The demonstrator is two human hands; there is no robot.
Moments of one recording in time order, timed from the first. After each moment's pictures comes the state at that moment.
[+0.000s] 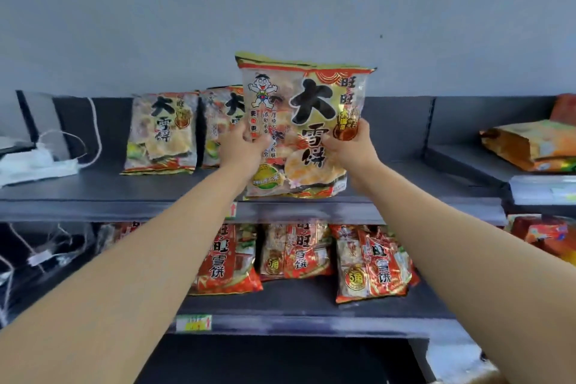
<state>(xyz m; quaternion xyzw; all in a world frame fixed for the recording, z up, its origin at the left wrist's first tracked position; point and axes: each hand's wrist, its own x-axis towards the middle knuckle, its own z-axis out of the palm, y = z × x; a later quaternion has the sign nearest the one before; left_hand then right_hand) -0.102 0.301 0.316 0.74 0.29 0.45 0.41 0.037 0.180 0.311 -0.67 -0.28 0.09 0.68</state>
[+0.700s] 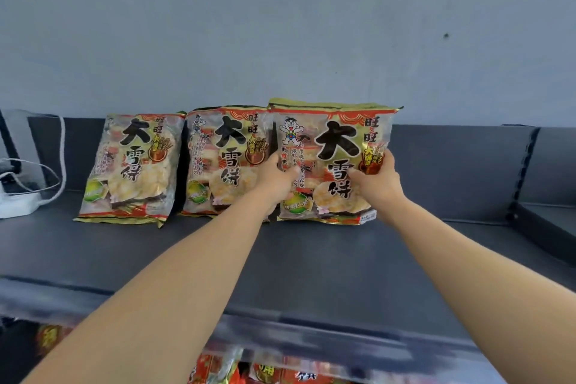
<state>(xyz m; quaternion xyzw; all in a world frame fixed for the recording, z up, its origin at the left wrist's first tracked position) 0.099 0.444 0.309 0.70 0.32 0.37 0.52 0.227 0.325 0.300 -0.74 -0.27 0.08 0.60</state>
